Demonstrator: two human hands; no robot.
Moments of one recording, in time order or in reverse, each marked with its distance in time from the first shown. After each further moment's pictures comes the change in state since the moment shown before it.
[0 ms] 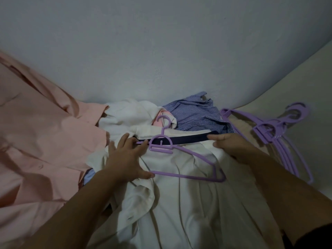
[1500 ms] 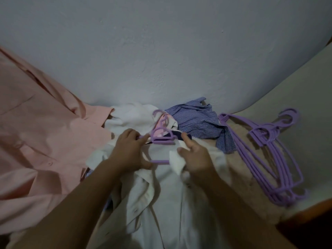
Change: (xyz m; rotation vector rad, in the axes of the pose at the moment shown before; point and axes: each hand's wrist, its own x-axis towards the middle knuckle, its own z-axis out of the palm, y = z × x) left_hand 0.000 -0.001 -0.029 -0.046 0.239 0.097; right_hand -0.080 -0.049 0.106 0.277 0.102 -0.272
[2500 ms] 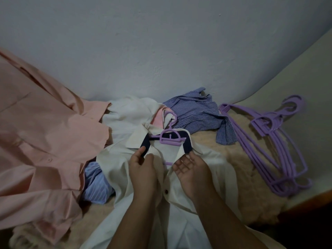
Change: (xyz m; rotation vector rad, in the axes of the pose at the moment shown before) left_hand -0.044 0.114 0.030 -1.584 0.488 -1.010; right_hand -0.014 0.050 0.015 1.107 0.161 0.516
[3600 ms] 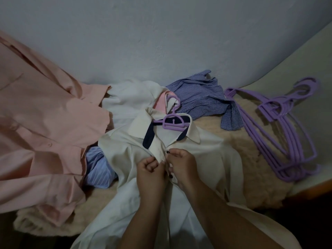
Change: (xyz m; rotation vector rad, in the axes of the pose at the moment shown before) left_hand -0.026 -0.032 -0.023 0.201 -0.023 -0.051; right_hand 0.018 0.049 -0.005 -0.749 0.080 -0.190
